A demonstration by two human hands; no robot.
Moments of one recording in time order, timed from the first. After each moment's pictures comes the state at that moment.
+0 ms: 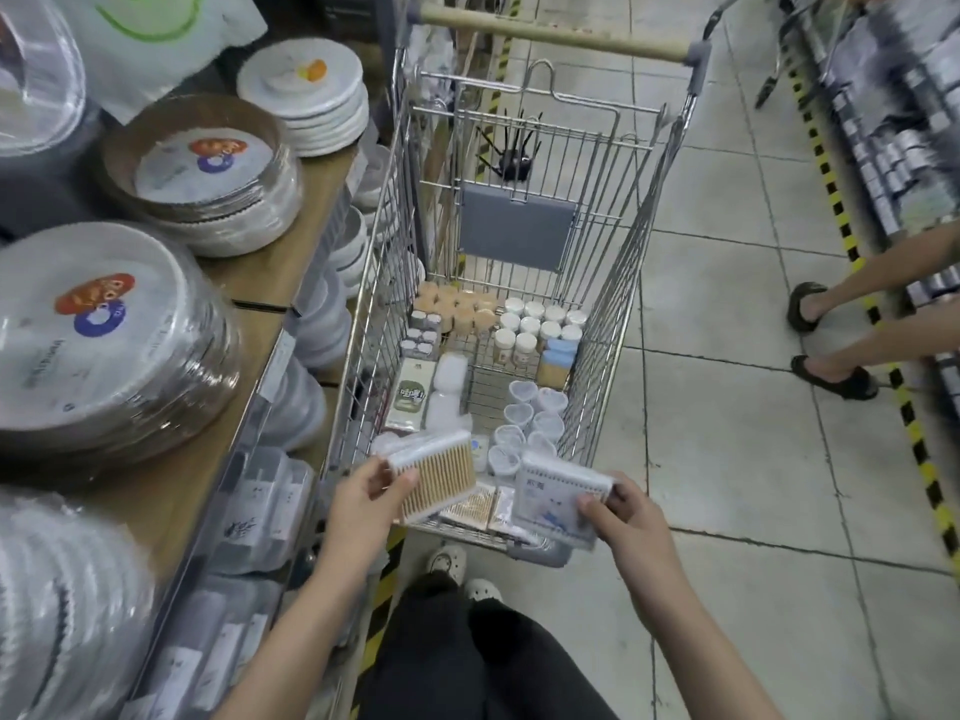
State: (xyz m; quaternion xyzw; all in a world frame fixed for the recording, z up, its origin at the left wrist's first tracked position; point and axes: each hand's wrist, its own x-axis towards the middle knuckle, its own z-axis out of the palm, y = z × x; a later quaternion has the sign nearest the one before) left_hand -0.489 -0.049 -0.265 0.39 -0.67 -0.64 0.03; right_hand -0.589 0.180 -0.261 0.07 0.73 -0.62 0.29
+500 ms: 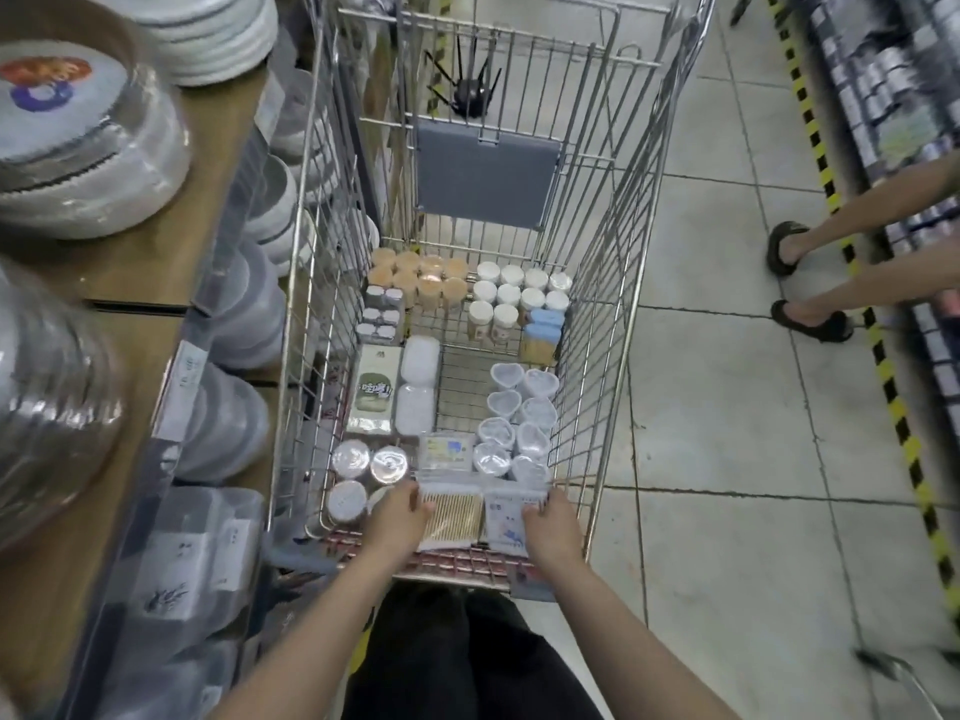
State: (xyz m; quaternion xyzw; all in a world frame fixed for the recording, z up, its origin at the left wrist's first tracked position) left_hand -0.560 -0.065 -0.434 0.38 -0.77 -0.46 -0.24; right_hand -0.618 0.102 -0.411 0.17 0.86 -0.36 0.32
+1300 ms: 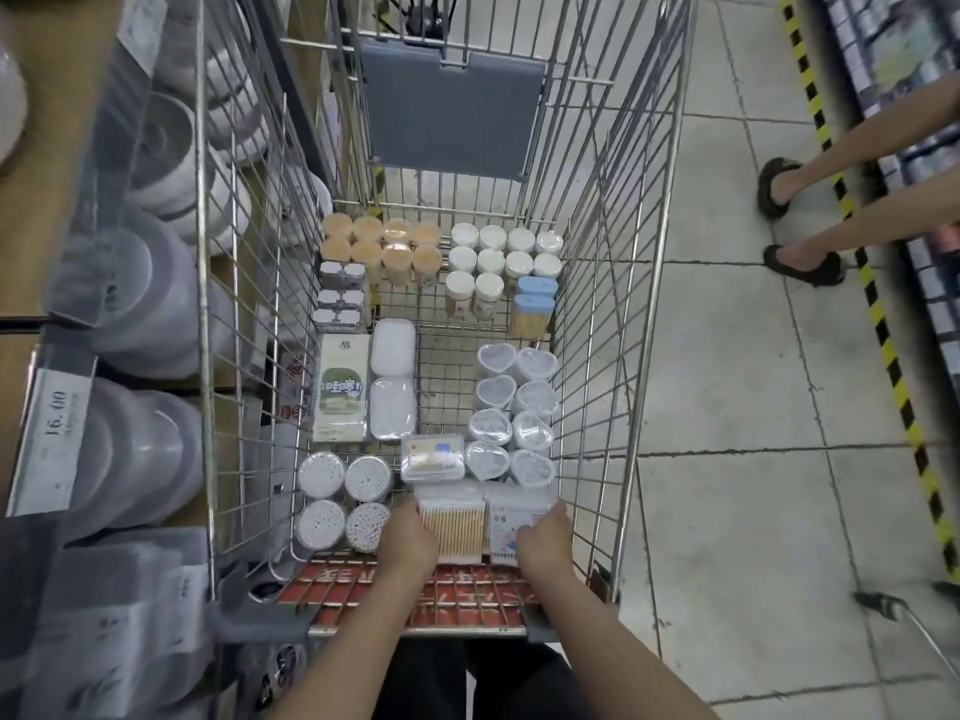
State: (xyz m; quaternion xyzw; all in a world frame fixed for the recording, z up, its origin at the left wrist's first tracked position) left_hand -0.579 -0.046 -0.519 0.40 -0.77 -0.39 -0.30; right_hand -0.618 0.096 -0.522 0.32 0.81 -0.34 0.35
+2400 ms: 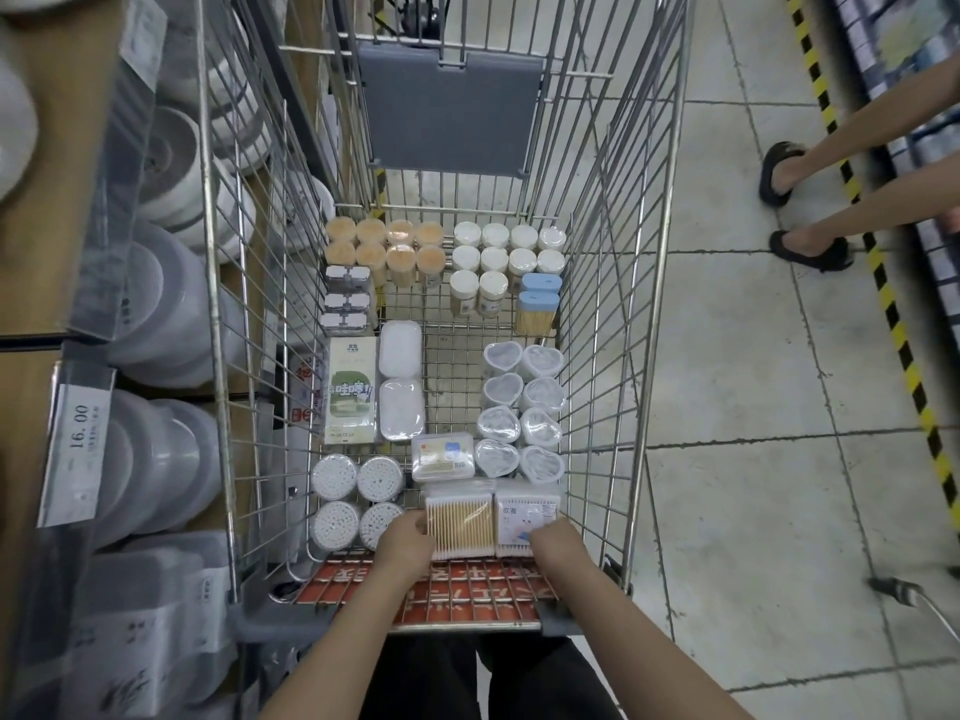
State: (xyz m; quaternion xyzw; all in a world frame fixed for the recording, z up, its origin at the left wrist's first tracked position) left_hand -0.563 -0.073 -0.536 0.37 -0.72 -0.45 -0.37; right_hand -0.620 0.102 -0.513 0.32 0.77 -0.30 0.46
